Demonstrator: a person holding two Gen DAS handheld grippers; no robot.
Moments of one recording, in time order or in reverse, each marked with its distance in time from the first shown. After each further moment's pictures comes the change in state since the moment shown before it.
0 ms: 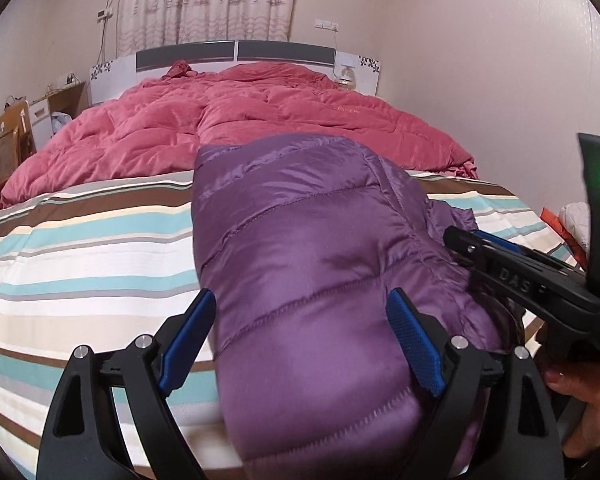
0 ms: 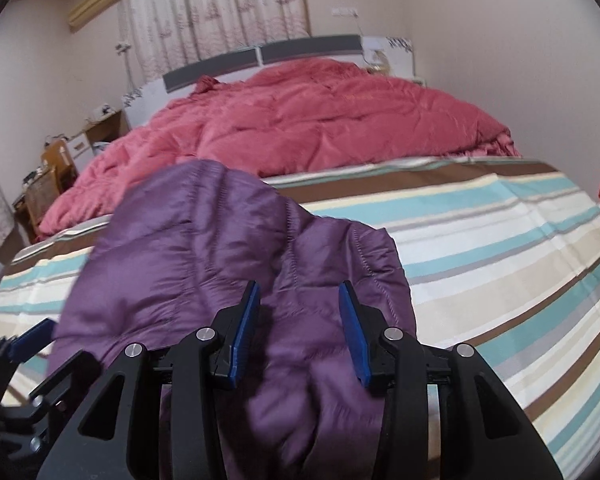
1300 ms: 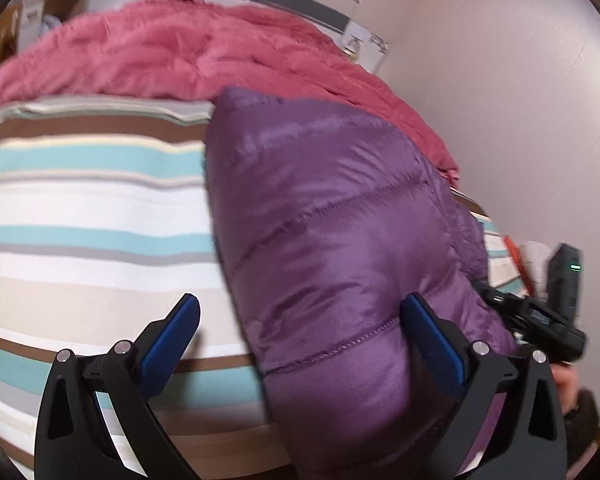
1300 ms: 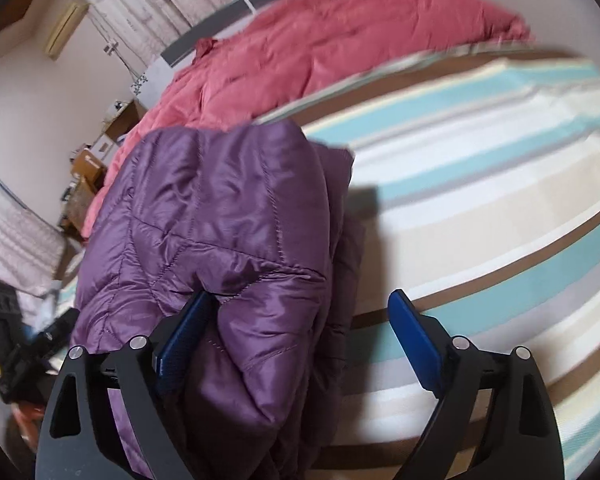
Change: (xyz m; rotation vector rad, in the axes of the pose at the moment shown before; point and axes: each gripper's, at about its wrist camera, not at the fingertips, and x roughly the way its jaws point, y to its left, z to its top) left arm 0.052 0.074 0.009 -0.248 0.212 -0.264; right arm 0.060 -0.091 -0.013 0.285 0.346 0.289
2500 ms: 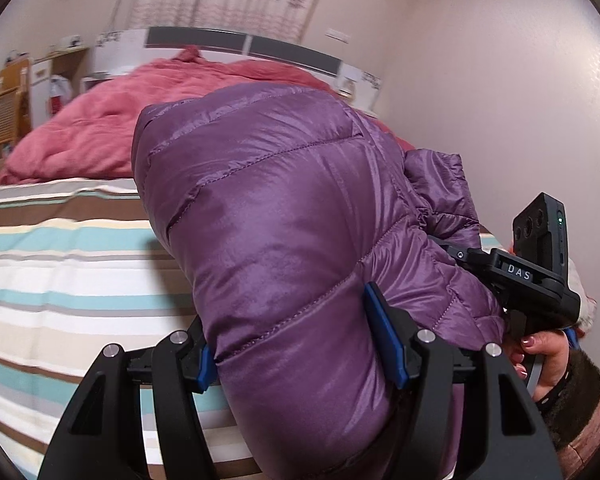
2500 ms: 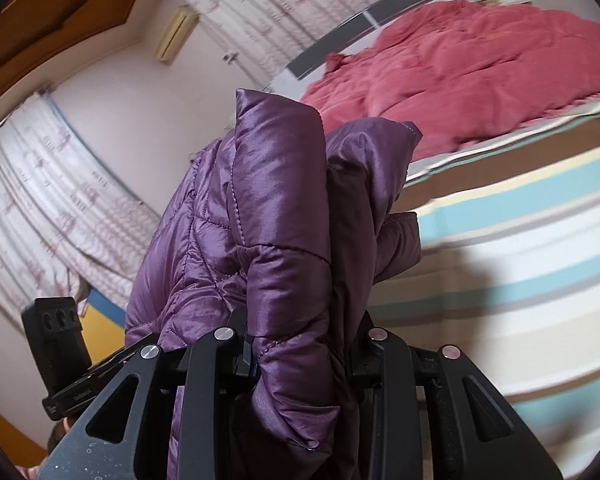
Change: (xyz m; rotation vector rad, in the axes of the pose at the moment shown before) left arm -0.144 0.053 0.004 0.118 -0.199 0.116; right arm 0.037 0.195 -0.001 -0.181 -0.099 0.410
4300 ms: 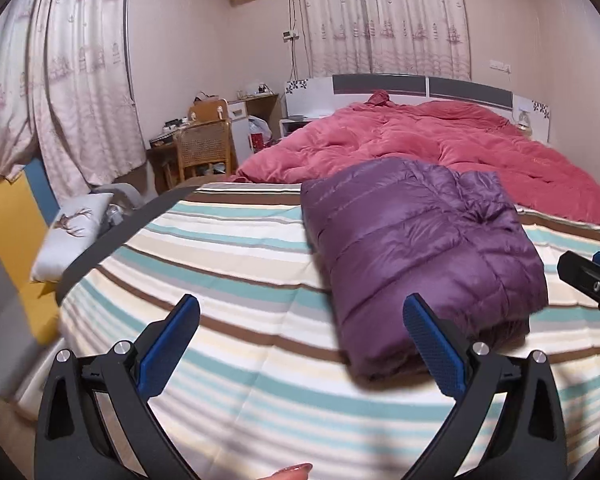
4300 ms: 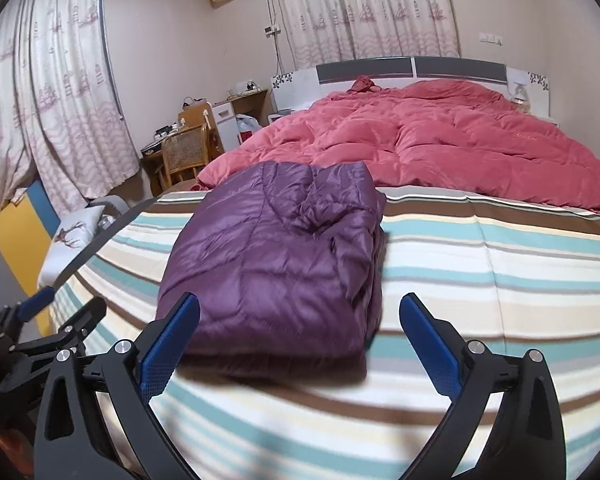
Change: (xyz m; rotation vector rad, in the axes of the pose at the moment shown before) left arm -0.124 0.030 -0.118 -0.067 -0.174 0.760; right arm -0.020 0.160 -0.133 -0.425 -0.037 -0.318
